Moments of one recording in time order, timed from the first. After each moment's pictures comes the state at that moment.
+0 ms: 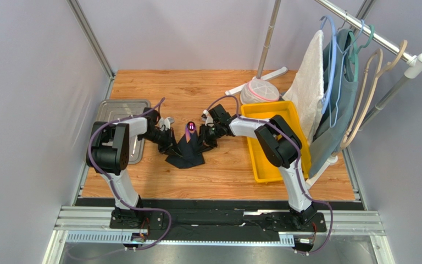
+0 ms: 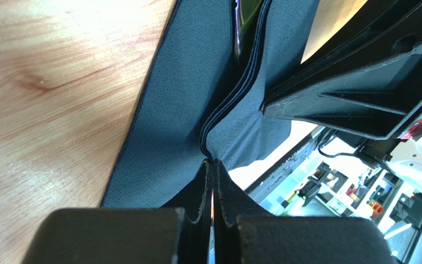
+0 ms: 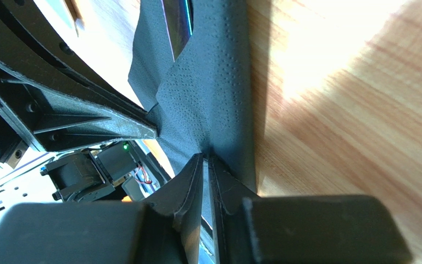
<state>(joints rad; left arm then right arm) -0.10 1.83 1.00 -0.61 0.75 -0.23 0.67 2.22 1.47 -0.23 -0.72 0.78</state>
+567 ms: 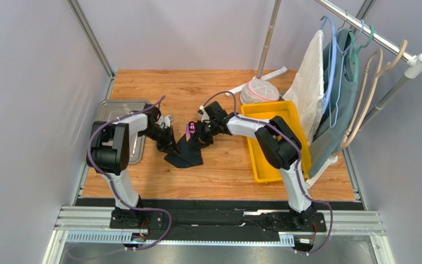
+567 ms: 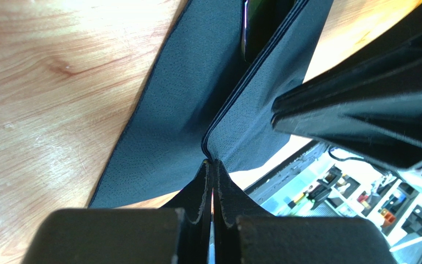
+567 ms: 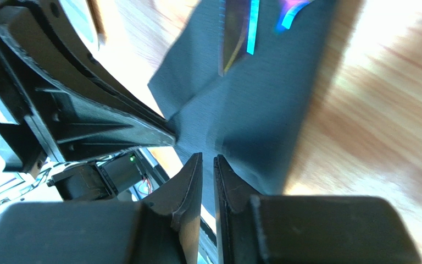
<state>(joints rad) -0.11 1.83 1.06 -0.71 0.67 -0.21 0.70 2.21 1.52 -0.23 -0.66 0.80</state>
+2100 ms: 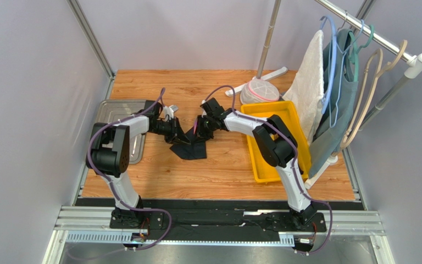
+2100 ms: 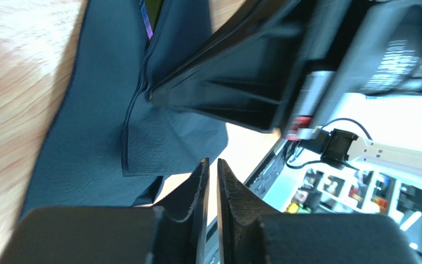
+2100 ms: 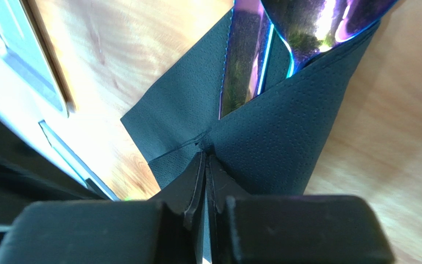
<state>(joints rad) -0.13 1.79 1.03 -0.40 0.88 -0.34 0.69 2.27 1.64 -0.31 -0.42 0.78</state>
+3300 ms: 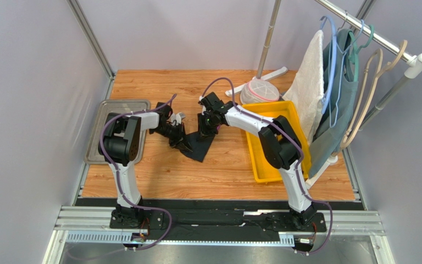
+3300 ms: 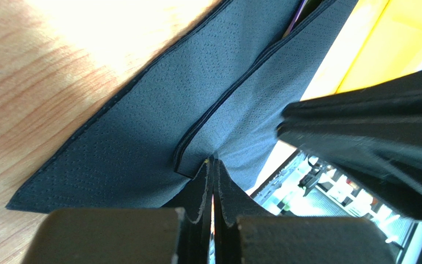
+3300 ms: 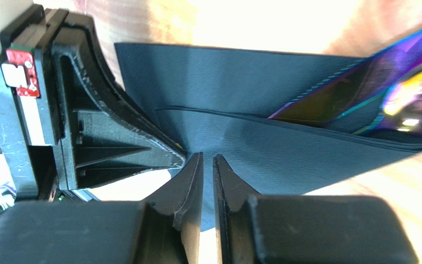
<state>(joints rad) -0.20 1.99 1.15 -0.55 0.76 -0.31 0.69 2.21 1.73 -0.55 -0.34 0.56</state>
